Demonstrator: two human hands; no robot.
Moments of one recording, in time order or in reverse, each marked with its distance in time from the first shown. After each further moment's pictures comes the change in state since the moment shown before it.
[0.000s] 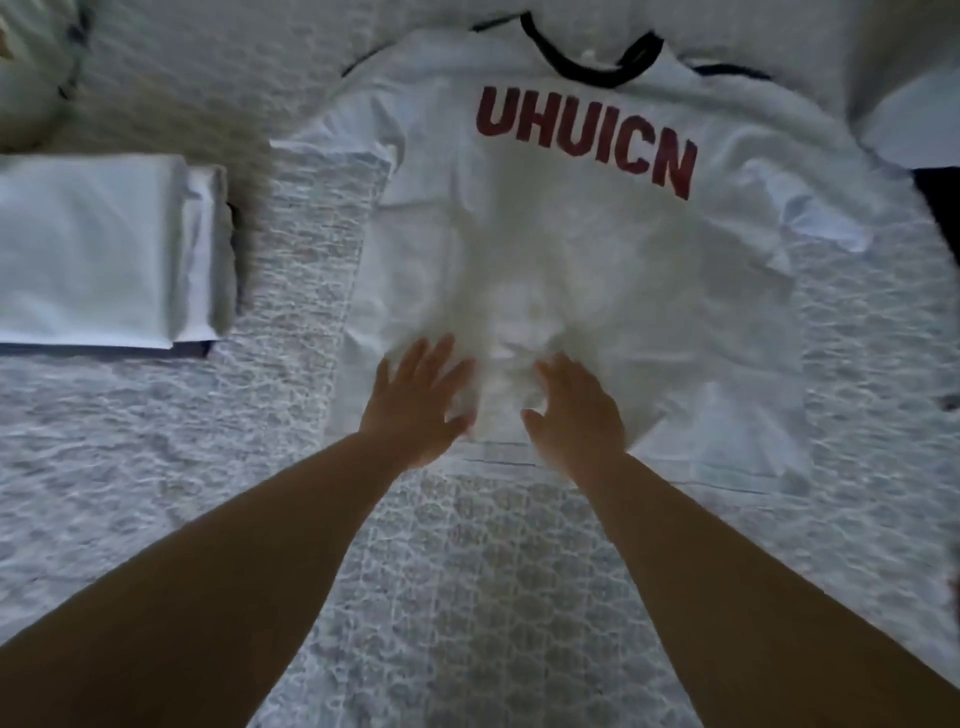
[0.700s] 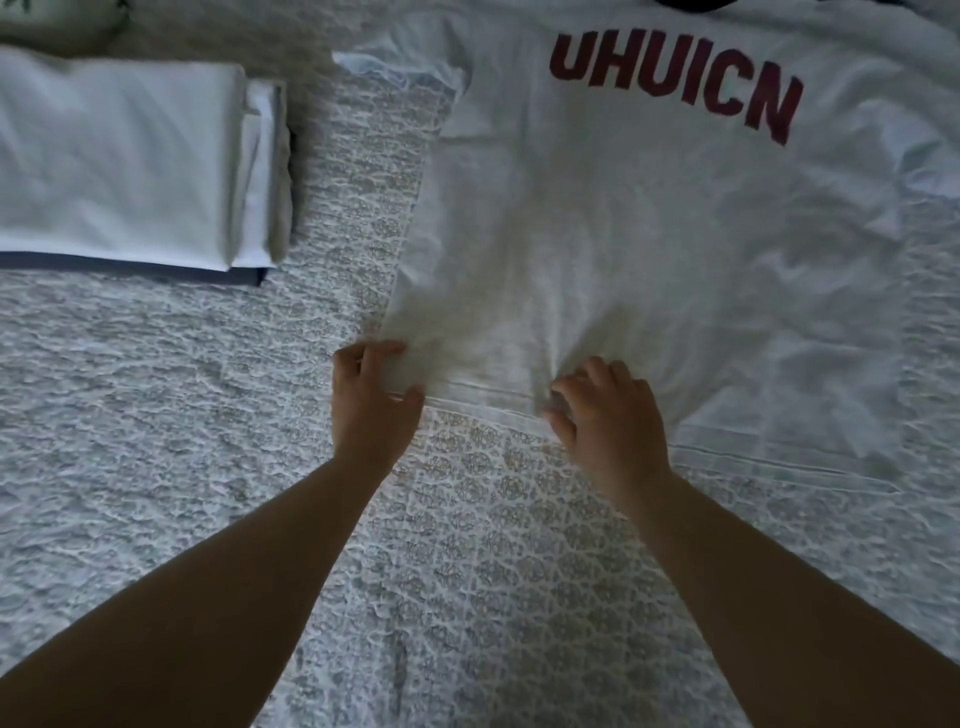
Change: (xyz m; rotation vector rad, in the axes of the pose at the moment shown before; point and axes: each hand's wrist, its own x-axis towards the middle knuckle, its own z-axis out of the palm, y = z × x) left_hand -0.073 -0.036 0.032 -0.678 0.530 -0.497; right_hand -0.037 -0.010 0.033 -0.178 0.207 -0.307
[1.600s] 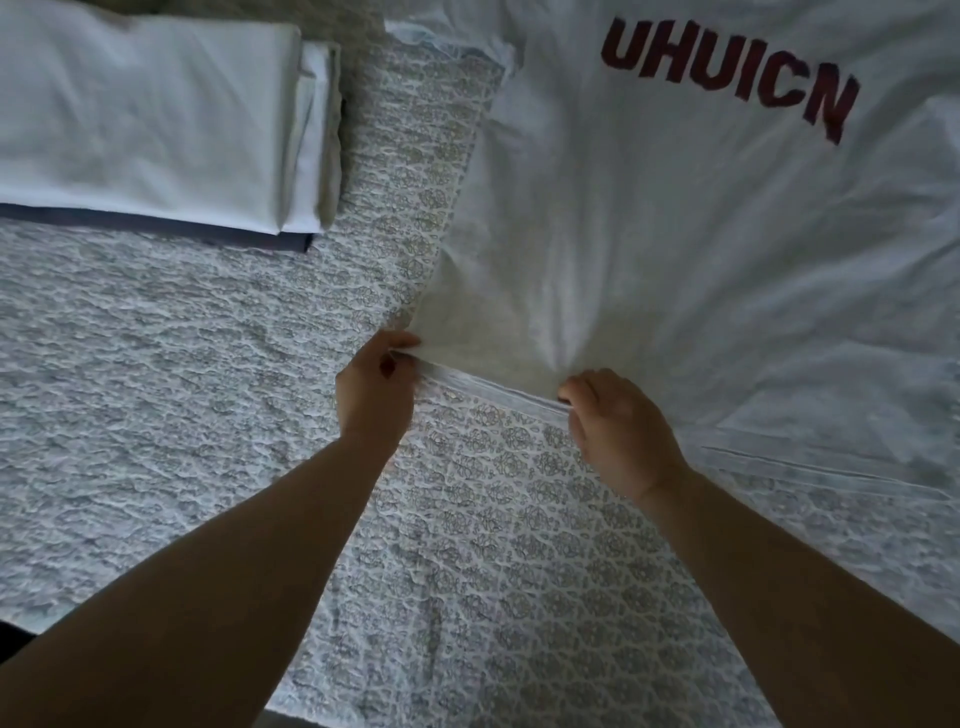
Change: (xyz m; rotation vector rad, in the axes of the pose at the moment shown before) left_hand -0.004 -0.025 -0.020 -0.277 0.033 -0.263; right_hand -0.010 -0.027 0.007 0.106 0.193 -0.333
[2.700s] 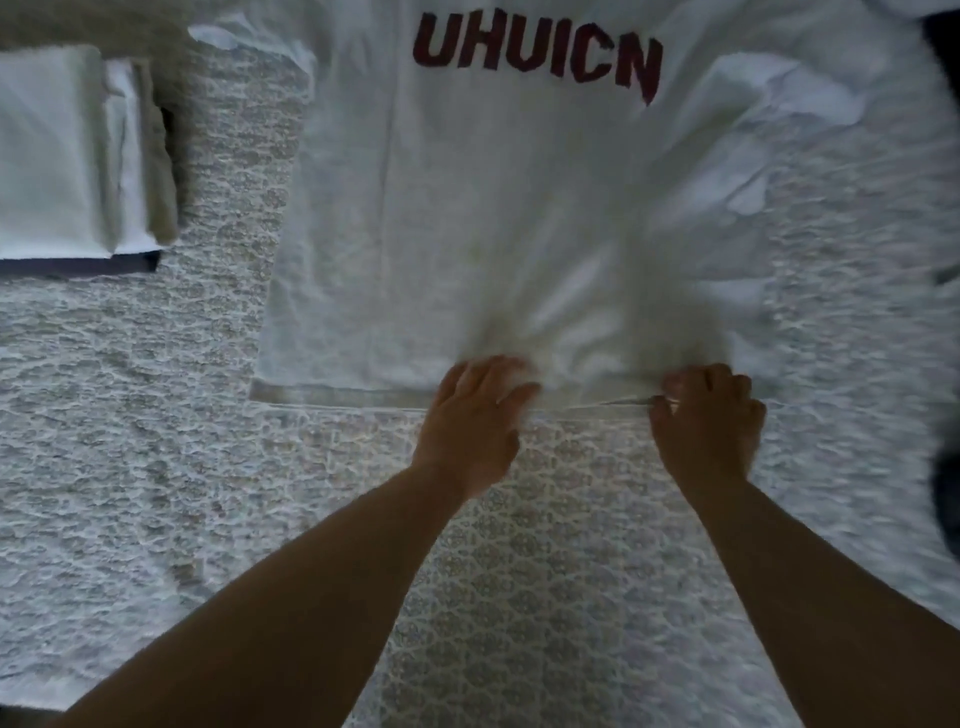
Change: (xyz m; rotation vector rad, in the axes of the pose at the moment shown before) left_hand -0.119 0.057 0.120 0.781 -0.539 0.949; right_hand -0.135 0.111 -0.033 -0.171 -0.108 0.997
